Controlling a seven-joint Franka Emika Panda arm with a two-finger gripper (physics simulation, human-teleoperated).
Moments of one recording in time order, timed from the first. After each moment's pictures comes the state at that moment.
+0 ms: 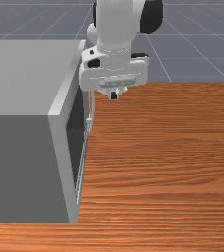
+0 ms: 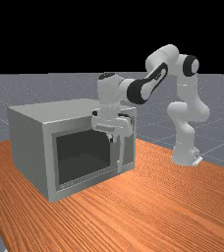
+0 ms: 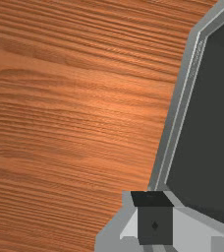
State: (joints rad) arm 0.21 0.31 -0.22 -1.75 0.06 1.94 0.53
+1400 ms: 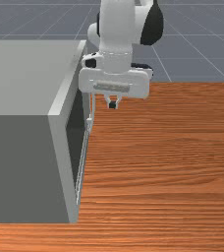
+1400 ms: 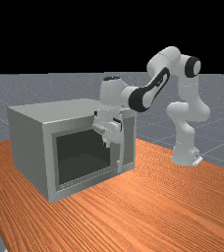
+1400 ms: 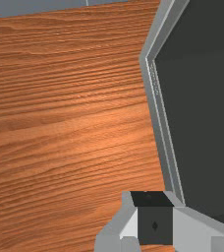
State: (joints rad) arm 0.34 0.33 -0.36 -1.81 0.09 2.20 0.92
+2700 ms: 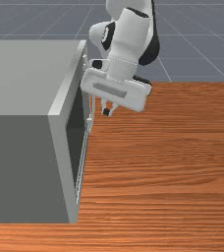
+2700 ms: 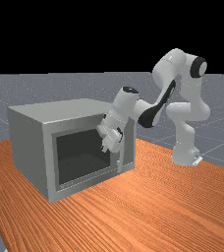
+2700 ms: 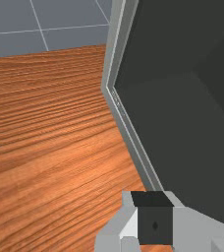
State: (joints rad) arm 0.60 0.33 -0.61 -2.01 -0.21 2.54 1.35
